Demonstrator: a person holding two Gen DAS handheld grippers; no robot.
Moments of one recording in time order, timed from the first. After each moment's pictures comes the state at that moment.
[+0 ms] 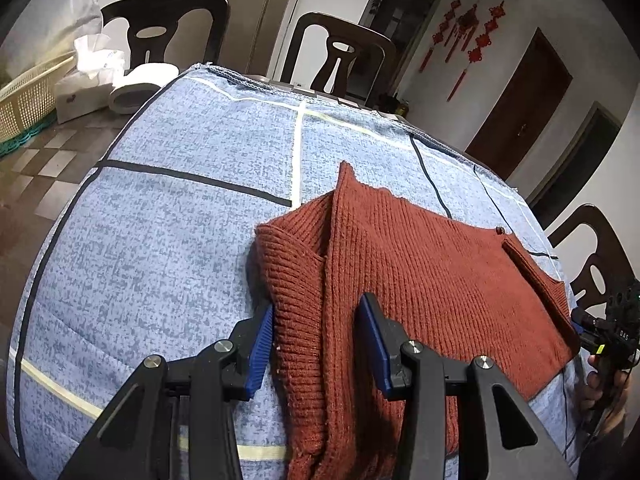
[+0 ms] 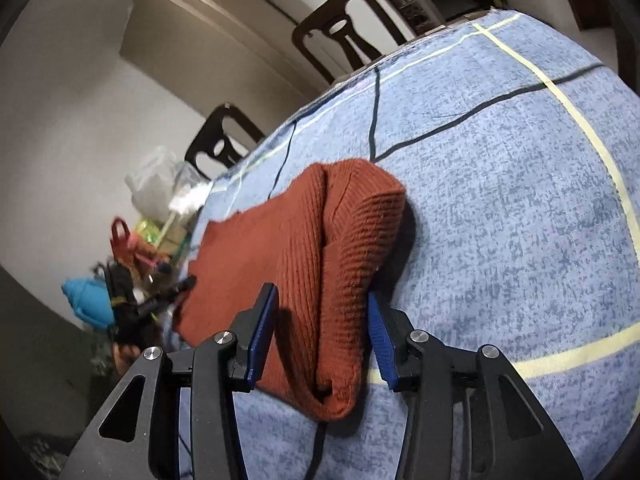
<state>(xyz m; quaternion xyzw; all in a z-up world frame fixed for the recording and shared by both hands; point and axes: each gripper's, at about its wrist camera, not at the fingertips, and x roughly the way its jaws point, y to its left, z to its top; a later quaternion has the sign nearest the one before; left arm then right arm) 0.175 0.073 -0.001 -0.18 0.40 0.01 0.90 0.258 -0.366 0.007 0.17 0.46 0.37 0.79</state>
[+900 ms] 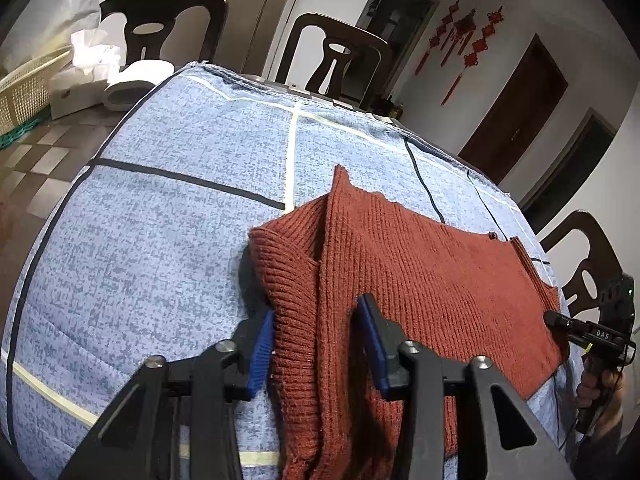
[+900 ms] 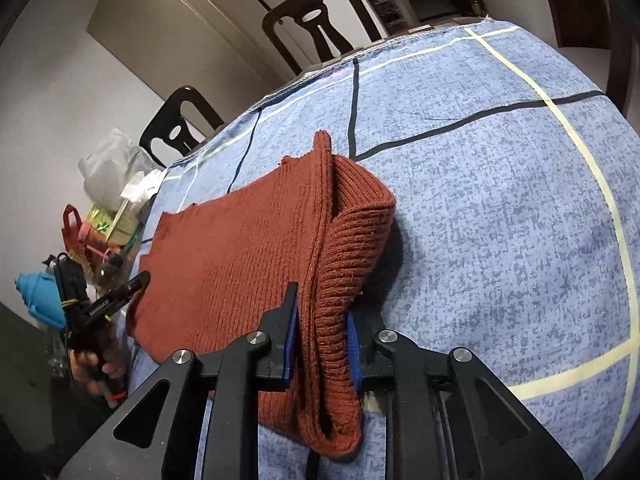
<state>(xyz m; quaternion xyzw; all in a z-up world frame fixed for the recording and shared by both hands) 0.178 0.076 -0.002 -0.19 0.40 -0.01 0.90 0.272 -0.348 0.006 0.15 0.49 0.29 0.81</state>
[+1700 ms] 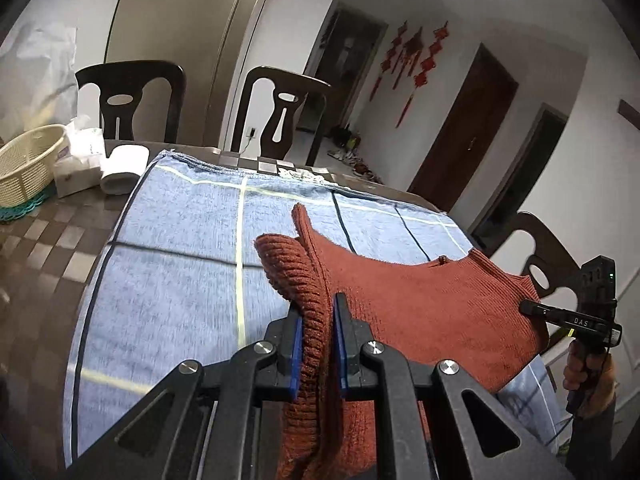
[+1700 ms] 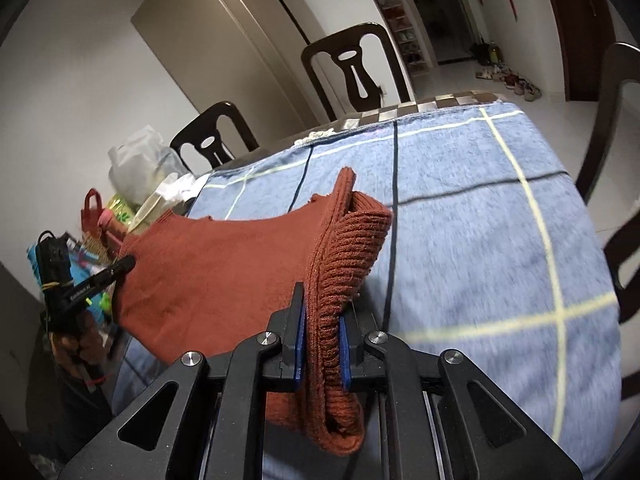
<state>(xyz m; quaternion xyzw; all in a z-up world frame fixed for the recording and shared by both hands) 0.102 0.059 0.096 -0.16 0.33 -0.06 0.93 0.183 -0.366 0.090 0.11 0.43 0.30 0.84</state>
